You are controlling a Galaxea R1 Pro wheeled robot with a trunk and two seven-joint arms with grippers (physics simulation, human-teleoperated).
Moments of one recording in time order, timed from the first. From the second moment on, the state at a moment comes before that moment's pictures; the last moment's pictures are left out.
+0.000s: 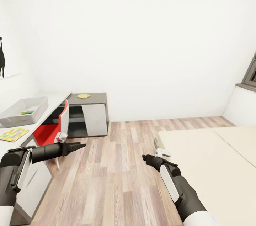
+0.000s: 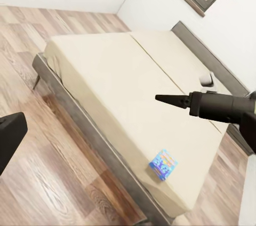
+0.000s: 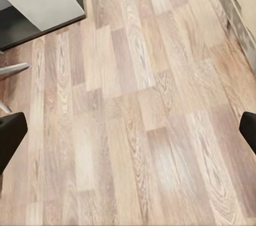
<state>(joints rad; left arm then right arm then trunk) -0.51 0.26 0.28 -1.33 0.01 0.88 -1.28 -0.48 0.11 0.12 -1.06 -0.41 0.55 -0.21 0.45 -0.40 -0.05</state>
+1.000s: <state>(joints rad) -0.51 0.26 0.28 -1.33 0.01 0.88 -1.28 -0.48 0.11 0.12 -1.06 -0.41 0.55 -0.21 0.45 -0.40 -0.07</state>
